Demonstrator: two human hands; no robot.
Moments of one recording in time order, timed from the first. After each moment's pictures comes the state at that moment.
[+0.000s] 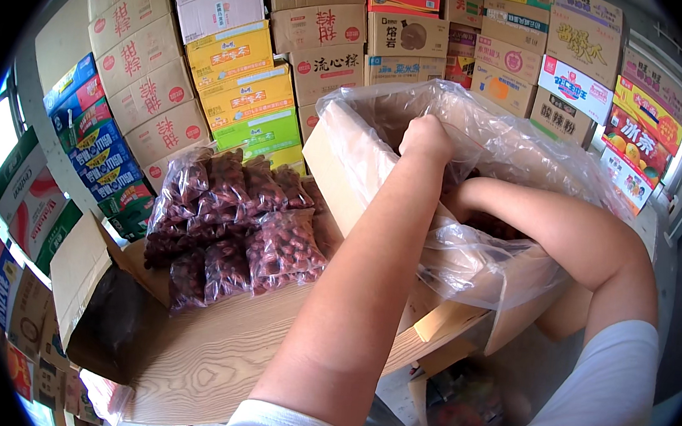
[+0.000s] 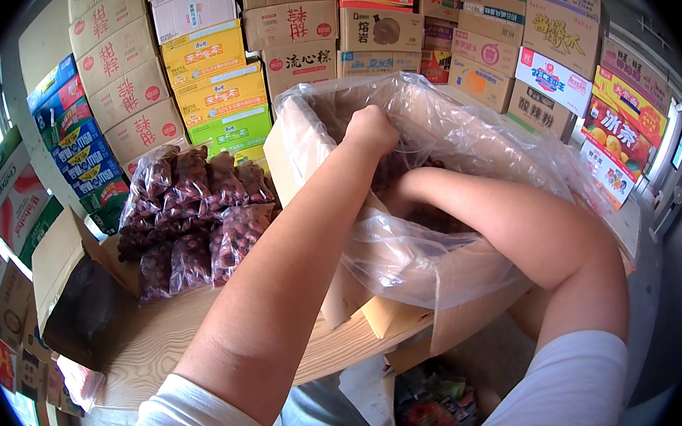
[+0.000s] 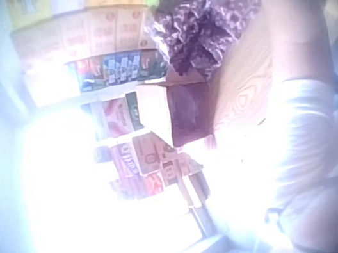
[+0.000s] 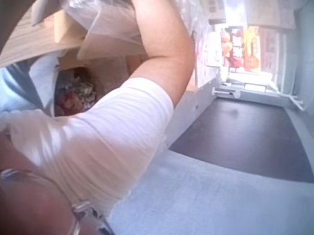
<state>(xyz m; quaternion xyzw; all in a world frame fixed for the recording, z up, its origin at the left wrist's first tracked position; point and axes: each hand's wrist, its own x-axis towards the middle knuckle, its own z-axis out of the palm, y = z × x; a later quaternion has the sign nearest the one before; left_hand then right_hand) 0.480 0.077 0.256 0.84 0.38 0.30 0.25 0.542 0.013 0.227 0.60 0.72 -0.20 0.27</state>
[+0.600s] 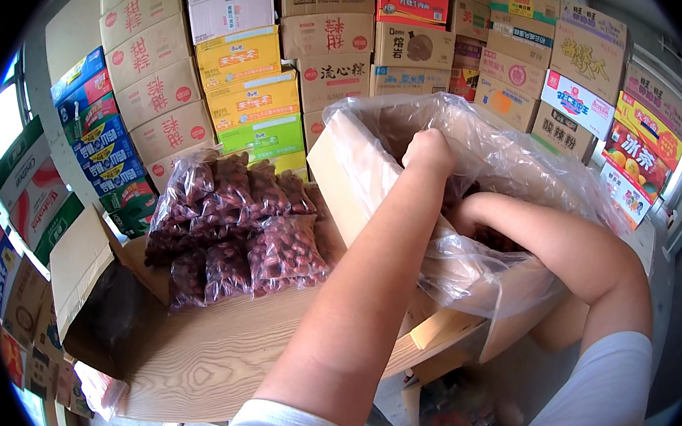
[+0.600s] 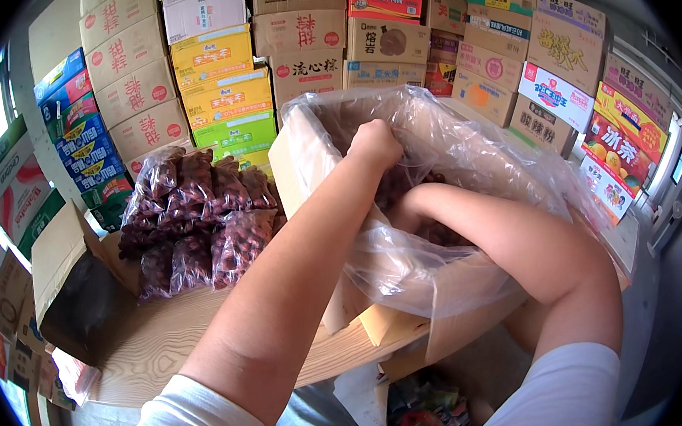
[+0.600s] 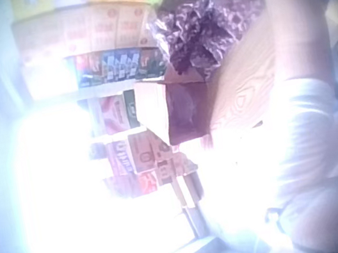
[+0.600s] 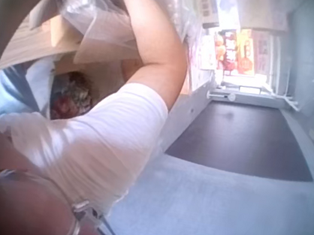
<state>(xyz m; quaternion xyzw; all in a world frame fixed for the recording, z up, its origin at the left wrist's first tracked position) 0.482 0.070 0.259 0.83 0.39 0.29 0.28 0.638 0.041 0.146 0.55 0.73 -0.23 0.34</state>
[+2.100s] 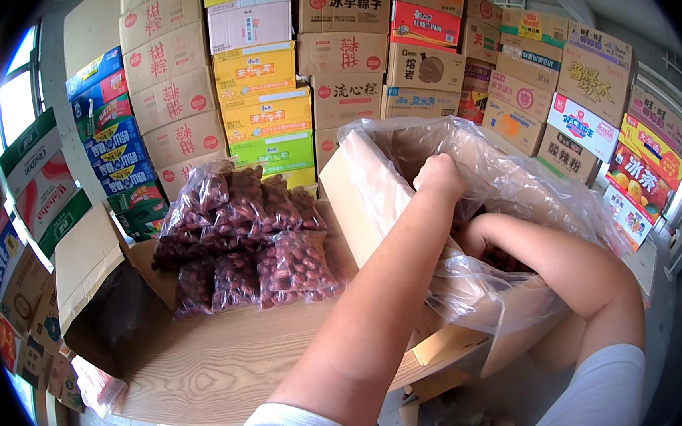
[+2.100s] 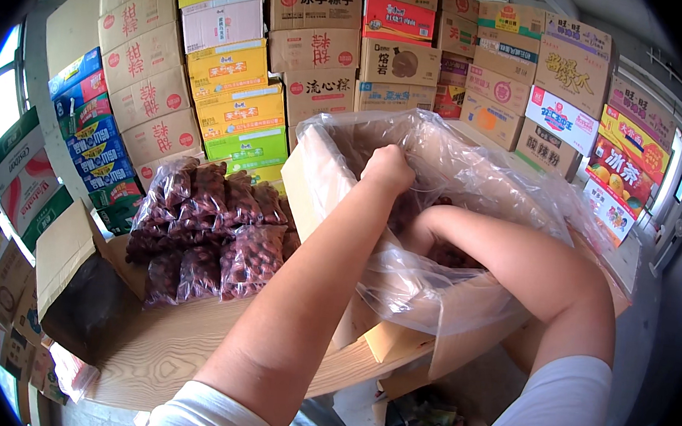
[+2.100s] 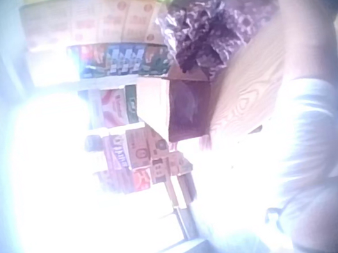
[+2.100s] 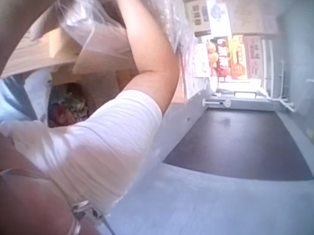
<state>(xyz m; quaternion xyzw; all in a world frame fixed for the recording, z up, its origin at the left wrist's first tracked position) 0.472 0.068 0.262 0.83 0.41 0.26 0.28 0.551 0.001 0.230 0.66 0.58 -0.42 0.22</state>
